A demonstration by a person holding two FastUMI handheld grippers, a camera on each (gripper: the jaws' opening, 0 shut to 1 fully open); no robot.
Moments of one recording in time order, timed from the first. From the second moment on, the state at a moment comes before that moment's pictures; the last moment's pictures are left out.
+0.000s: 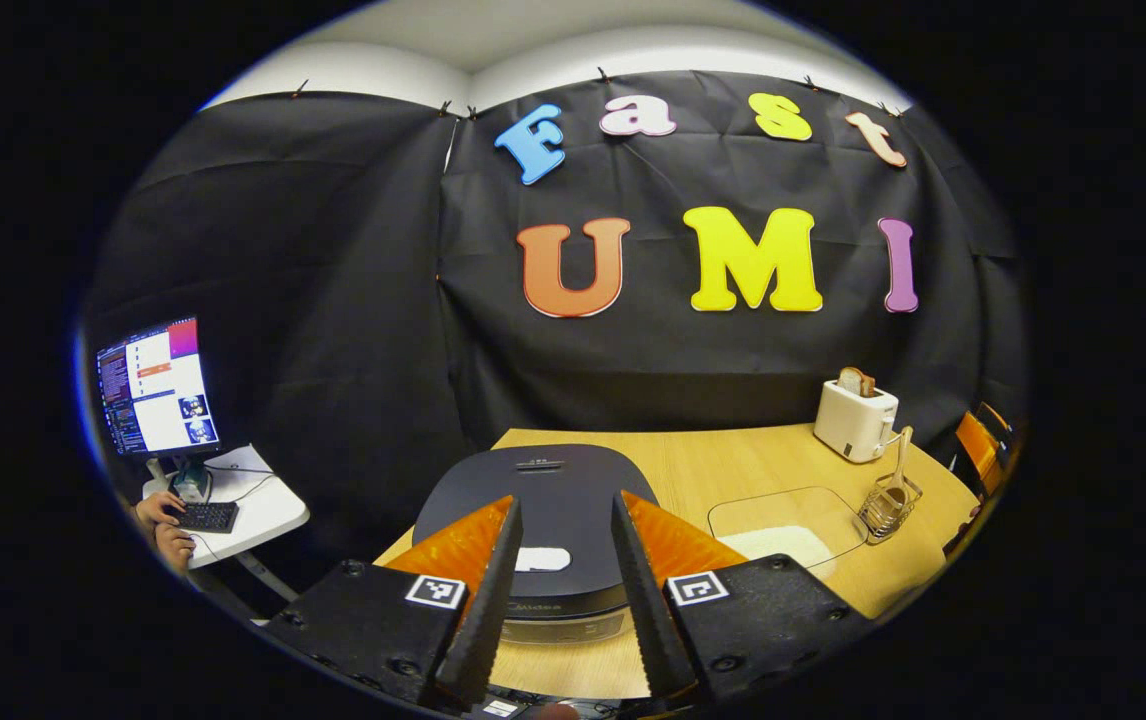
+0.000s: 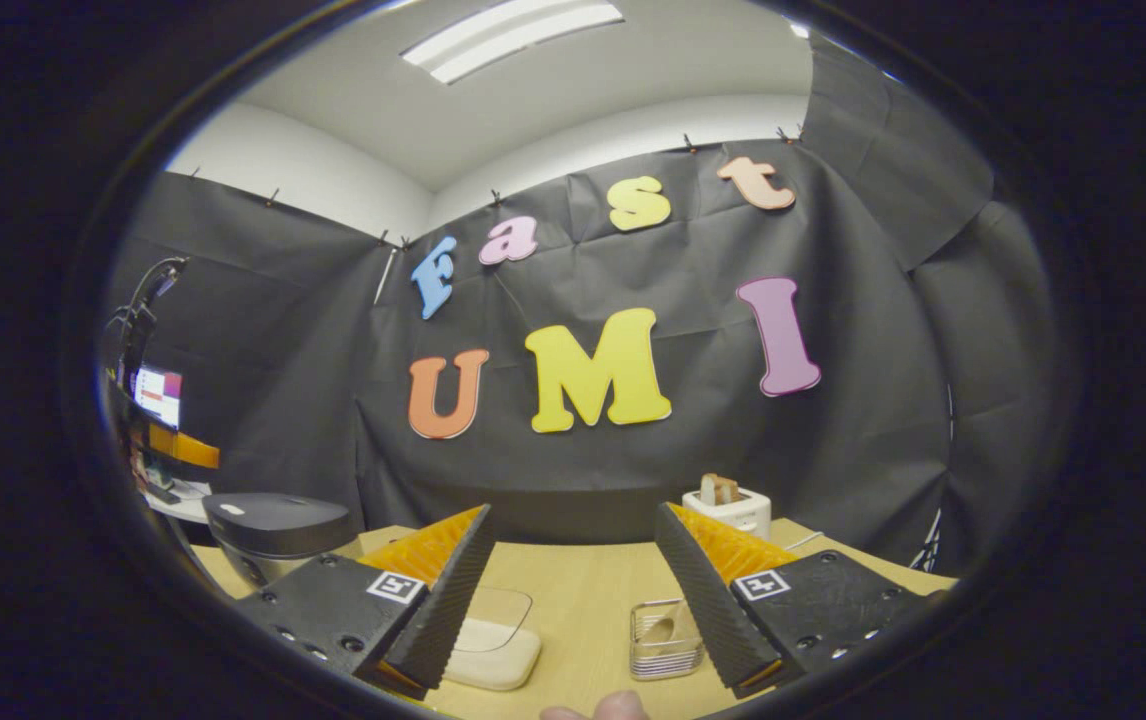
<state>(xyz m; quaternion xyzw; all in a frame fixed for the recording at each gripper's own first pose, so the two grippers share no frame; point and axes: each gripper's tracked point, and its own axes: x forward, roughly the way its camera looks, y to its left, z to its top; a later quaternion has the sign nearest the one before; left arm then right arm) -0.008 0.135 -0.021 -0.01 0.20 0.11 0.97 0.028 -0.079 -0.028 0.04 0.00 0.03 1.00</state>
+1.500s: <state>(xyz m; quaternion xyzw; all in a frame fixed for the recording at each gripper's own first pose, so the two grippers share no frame) -0.010 0.159 -0.082 -0.09 0.35 0.12 0.93 0.036 -0.105 -0.048 0.08 0.00 0.02 1.00</state>
